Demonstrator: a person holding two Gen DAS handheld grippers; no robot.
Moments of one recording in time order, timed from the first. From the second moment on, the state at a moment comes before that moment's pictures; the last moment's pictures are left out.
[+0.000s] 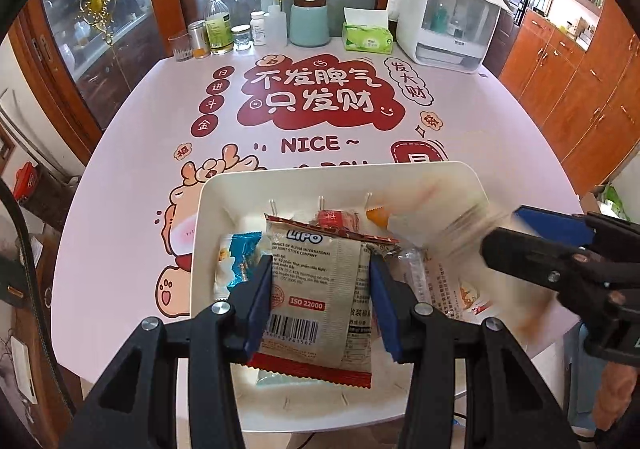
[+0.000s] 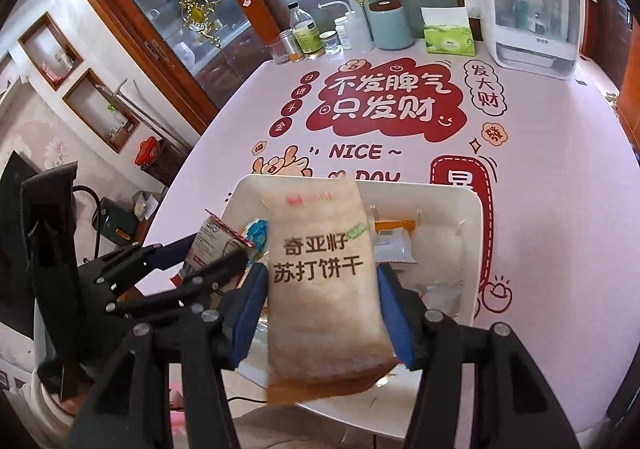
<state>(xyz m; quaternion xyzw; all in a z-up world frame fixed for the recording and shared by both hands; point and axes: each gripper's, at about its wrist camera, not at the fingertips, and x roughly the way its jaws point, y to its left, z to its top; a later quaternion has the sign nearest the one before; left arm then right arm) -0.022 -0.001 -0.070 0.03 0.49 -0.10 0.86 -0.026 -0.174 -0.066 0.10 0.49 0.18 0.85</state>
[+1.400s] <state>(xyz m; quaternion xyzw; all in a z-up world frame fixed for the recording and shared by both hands) -0.029 -0.013 -0.024 0.01 0.46 -0.05 0.89 -0.058 -0.206 -0.026 0.08 0.41 0.02 0.91</state>
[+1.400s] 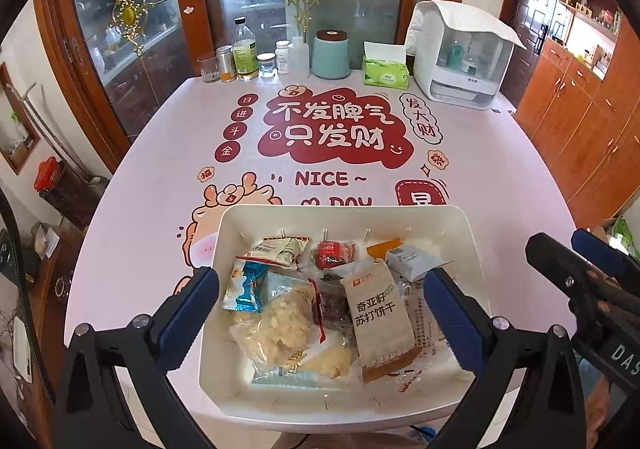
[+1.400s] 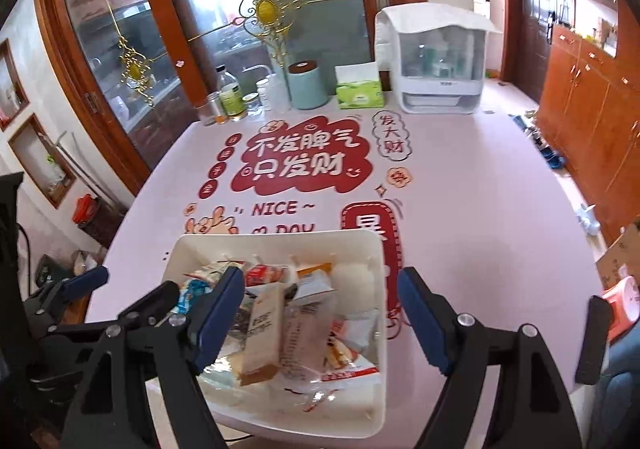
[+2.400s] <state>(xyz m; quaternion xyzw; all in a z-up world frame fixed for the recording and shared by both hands) -0.039 -0.016 -0.016 0.01 0.45 -0.03 0.89 -0.074 -0.195 -0.019 0.06 0.42 0.03 0.91</state>
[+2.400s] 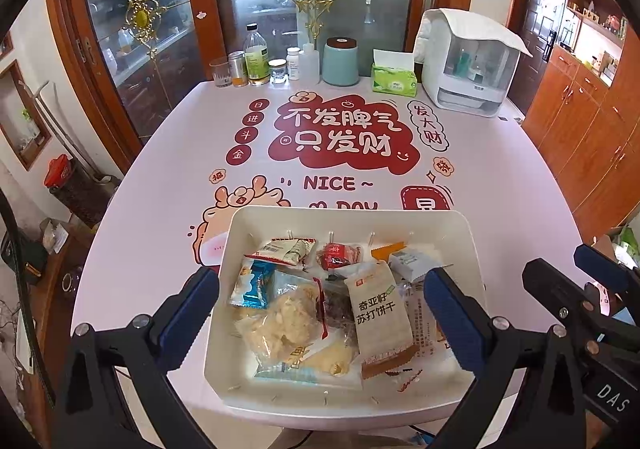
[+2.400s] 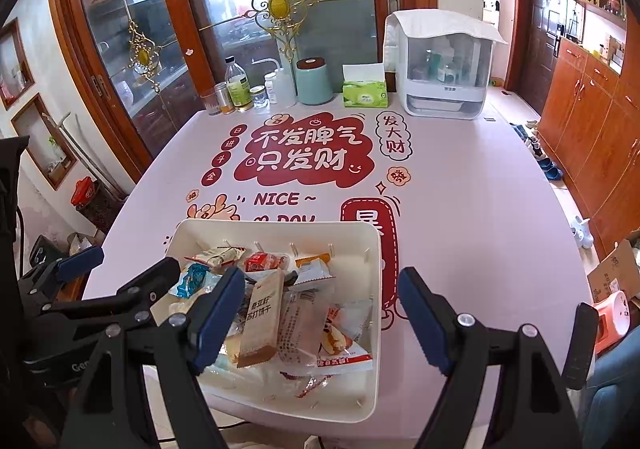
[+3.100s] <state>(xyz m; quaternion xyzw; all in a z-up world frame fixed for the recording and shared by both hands) -0.039 -0.017 -0.016 0.01 0.45 -0.03 0.89 -0.074 -0.198 -0.019 0.06 0.42 0.03 0.91</state>
